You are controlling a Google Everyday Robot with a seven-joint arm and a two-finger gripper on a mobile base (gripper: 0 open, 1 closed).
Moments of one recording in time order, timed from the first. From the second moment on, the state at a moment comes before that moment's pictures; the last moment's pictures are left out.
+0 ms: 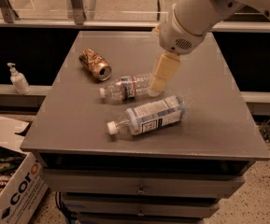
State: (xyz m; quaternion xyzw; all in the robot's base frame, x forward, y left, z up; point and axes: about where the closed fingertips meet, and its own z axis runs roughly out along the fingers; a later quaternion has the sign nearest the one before) arm 0.569 -0.056 0.930 -0.67 0.69 0.04 0.27
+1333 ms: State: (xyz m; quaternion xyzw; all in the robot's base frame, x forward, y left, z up) arm 0.621 -0.024 0.868 -0.71 0.68 -0.02 0.20
